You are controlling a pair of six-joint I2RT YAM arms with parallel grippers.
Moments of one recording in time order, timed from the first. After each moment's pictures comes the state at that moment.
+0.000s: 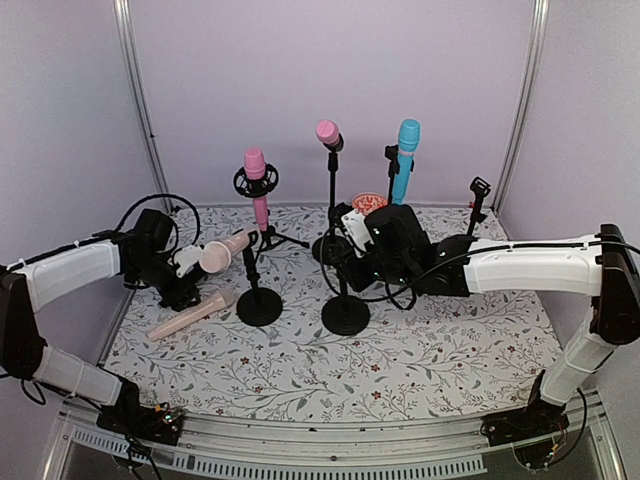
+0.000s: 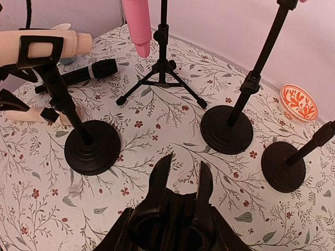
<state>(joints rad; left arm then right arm) -0.23 1.31 0.86 -0.65 0.04 0.56 1.00 1.64 1.17 -0.07 0.28 0.12</state>
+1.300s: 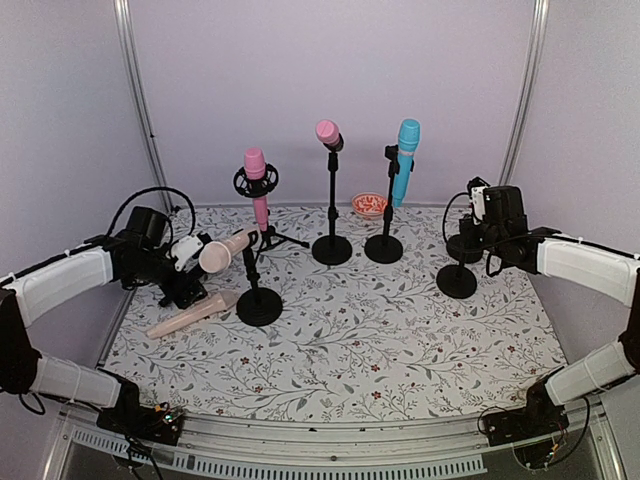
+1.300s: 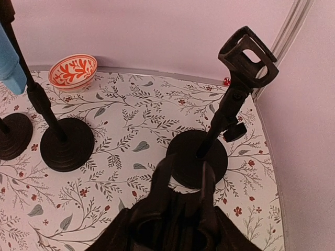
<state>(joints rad) -0.23 1.24 0.79 -0.51 0.06 0.55 0.36 1.35 0.89 -0.07 0.36 0.04</state>
